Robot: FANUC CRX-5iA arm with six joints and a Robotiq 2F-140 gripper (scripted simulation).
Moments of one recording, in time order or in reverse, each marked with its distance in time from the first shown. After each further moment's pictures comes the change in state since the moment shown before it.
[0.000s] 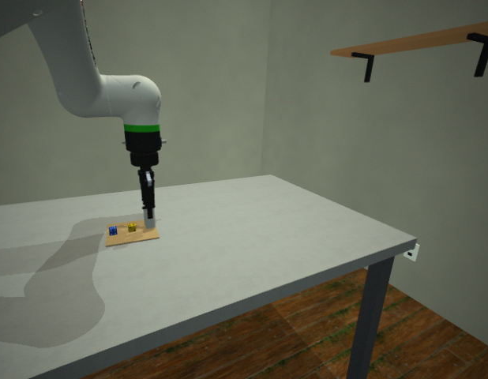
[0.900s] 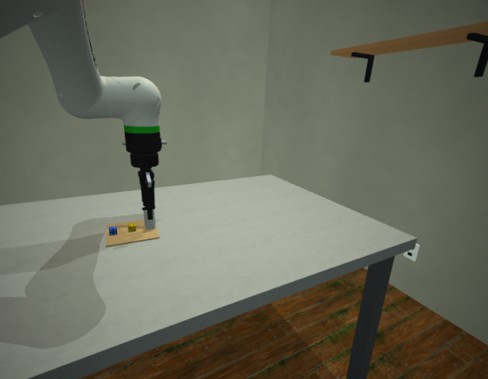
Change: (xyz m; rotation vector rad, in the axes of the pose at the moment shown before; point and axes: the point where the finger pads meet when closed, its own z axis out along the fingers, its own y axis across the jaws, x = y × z) arm 0.000 0.000 0.003 0.000 0.000 0.000
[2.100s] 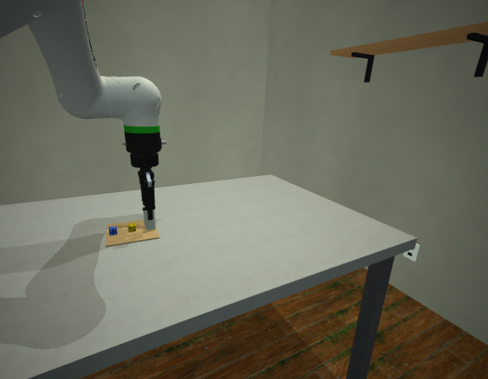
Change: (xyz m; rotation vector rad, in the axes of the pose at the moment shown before) arm 0.000 0.000 0.000 0.000 0.000 0.000
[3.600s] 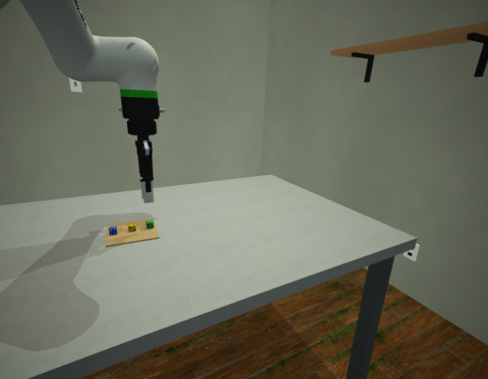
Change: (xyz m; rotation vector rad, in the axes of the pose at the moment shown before) arm 0.000 0.000 -0.089 0.000 0.000 0.000
